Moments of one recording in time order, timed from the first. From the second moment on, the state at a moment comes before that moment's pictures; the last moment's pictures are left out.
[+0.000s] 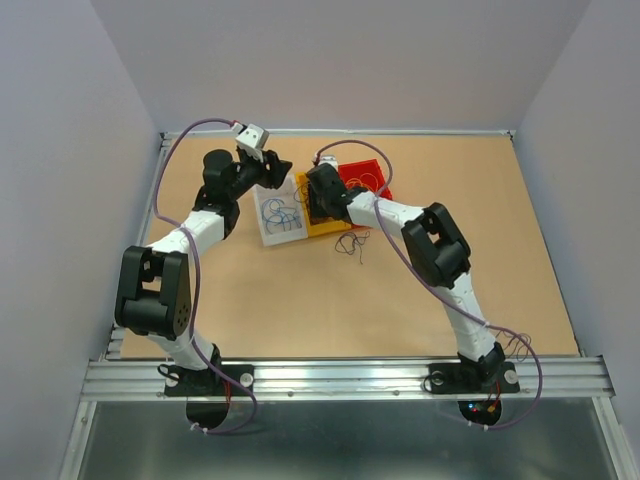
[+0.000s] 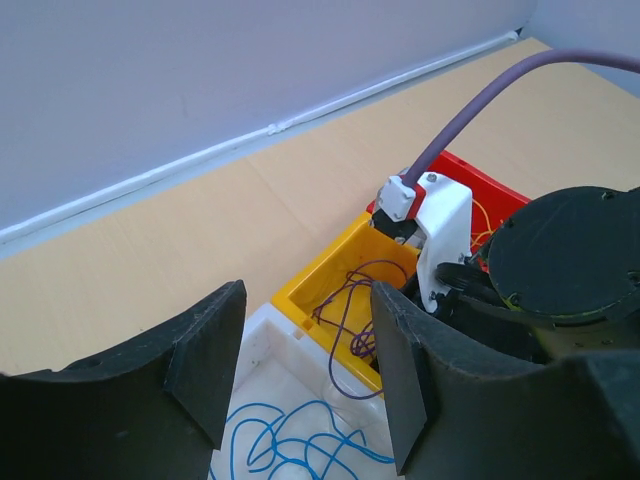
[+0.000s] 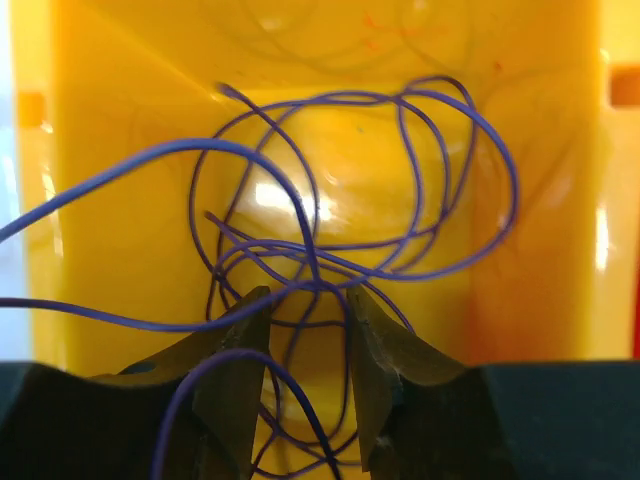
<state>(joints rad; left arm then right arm) -0.20 1.60 0.99 0.55 0.46 -0.05 0.70 2.31 1.78 -0.22 0.27 0.41</state>
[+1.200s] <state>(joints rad) -0.19 1.64 0.99 0.59 0.46 -0.07 0.72 2.08 1.45 0.26 0.29 0.30</state>
